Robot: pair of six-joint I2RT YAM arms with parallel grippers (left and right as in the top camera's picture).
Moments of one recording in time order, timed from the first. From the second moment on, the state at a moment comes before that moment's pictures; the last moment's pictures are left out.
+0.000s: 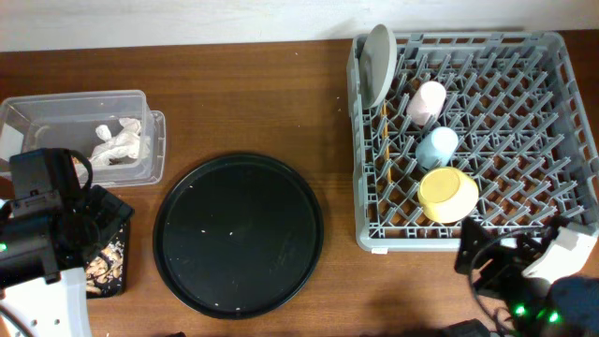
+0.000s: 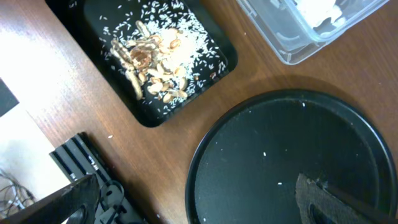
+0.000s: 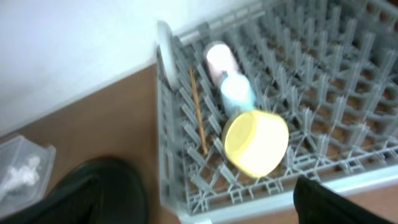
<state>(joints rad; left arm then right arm) 0.27 1.15 1.43 -1.51 -0.24 -0.66 0.23 0.43 1.04 -1.10 0.18 0.54</state>
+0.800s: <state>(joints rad) 0.27 1.15 1.43 -1.50 -0.24 -0.66 0.12 0.01 0.08 -0.06 0.16 0.54</state>
